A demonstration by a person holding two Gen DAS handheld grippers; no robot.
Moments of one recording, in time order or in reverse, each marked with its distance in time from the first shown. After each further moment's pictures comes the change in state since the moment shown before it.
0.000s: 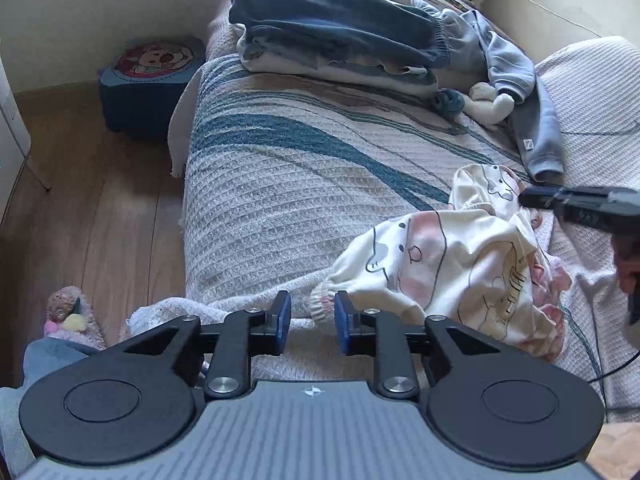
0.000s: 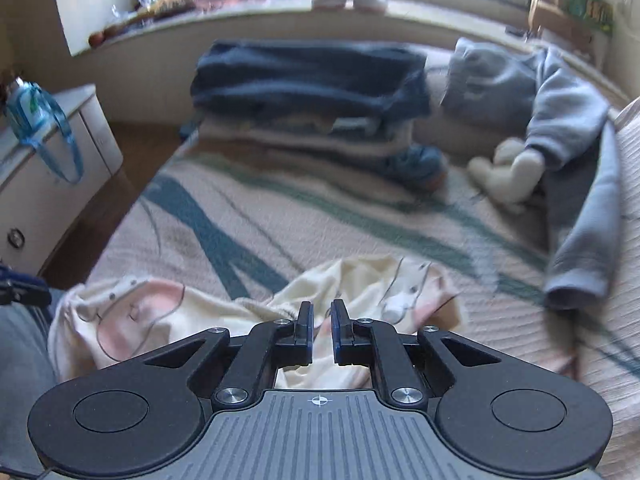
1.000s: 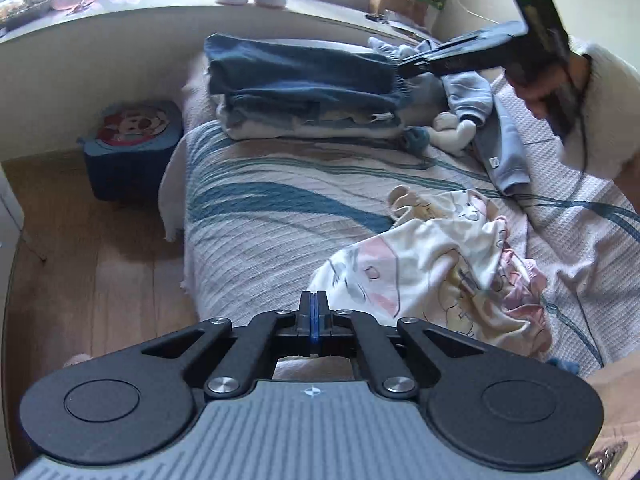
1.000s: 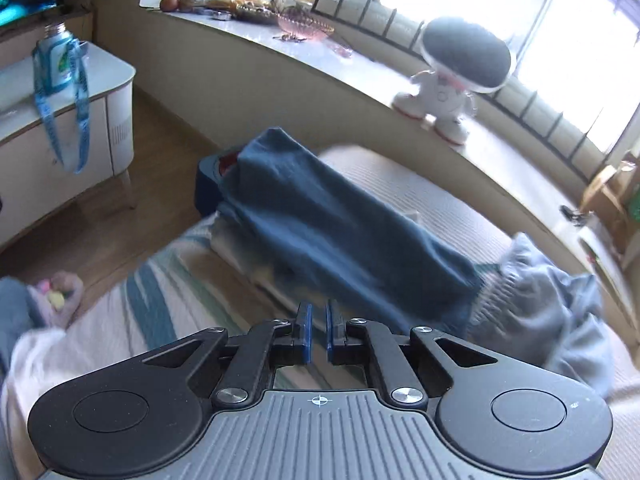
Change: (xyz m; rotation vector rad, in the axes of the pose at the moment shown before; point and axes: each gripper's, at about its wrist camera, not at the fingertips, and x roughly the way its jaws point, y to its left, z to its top) left arm -0.045 0.027 0.009 0.107 -0.121 -0.060; right arm 0.027 0.071 0.181 -0.417 -0.118 -0.068
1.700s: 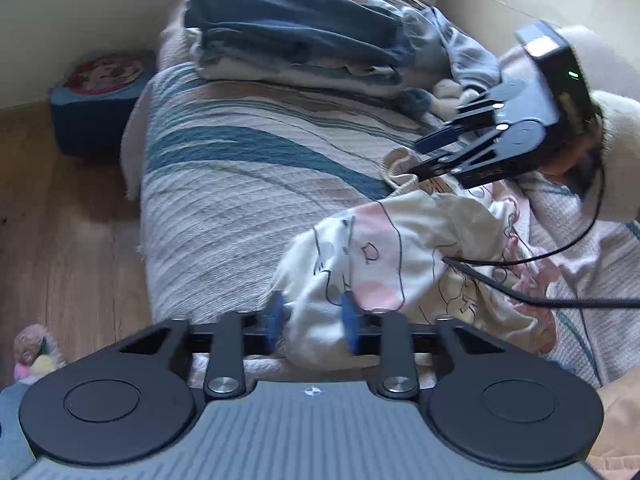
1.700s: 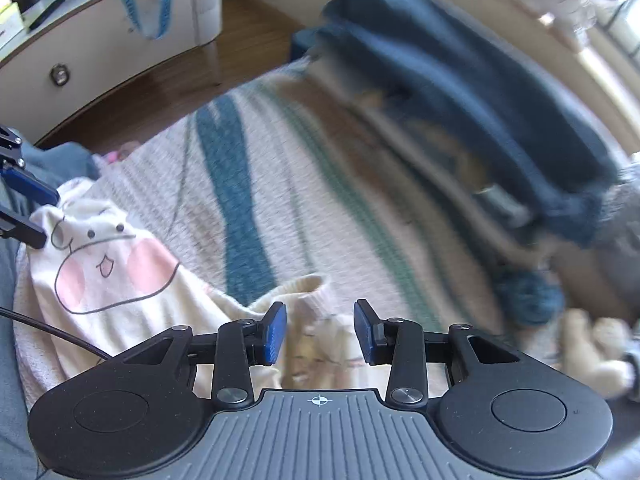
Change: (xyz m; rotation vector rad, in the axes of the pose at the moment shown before) left arm 0.078 -0.016 -0.009 -0.014 0.097 -0.090; right arm 0.051 0.022 -0.101 -0.147 0.271 0.243
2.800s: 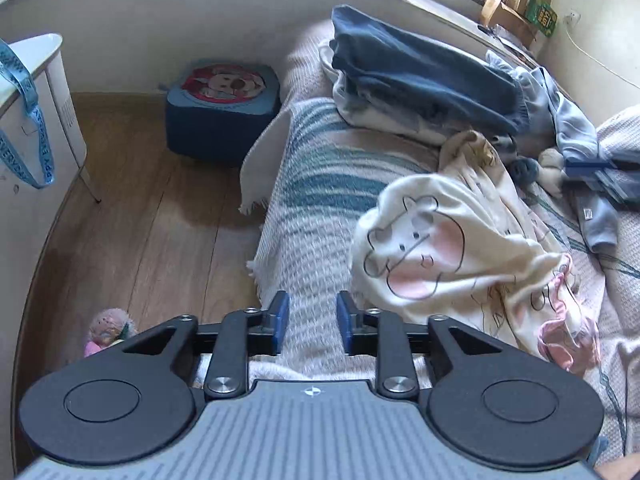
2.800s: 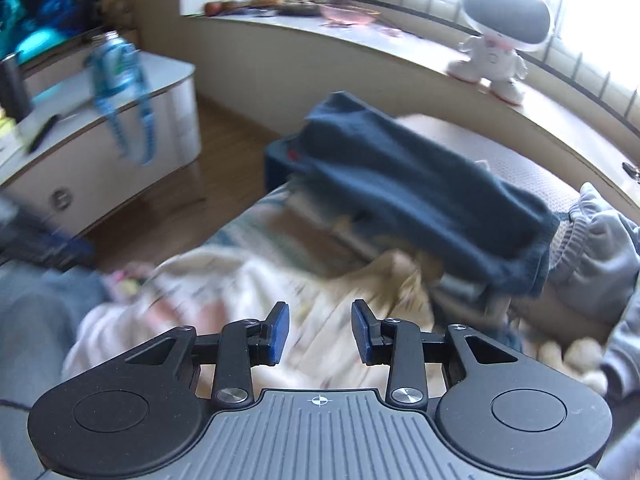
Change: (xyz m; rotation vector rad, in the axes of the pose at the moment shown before) left arm -0.047 0.057 0.021 -0.186 -0.095 0.269; right arm -0.103 0.011 -0.002 0.164 -0.288 -0.010
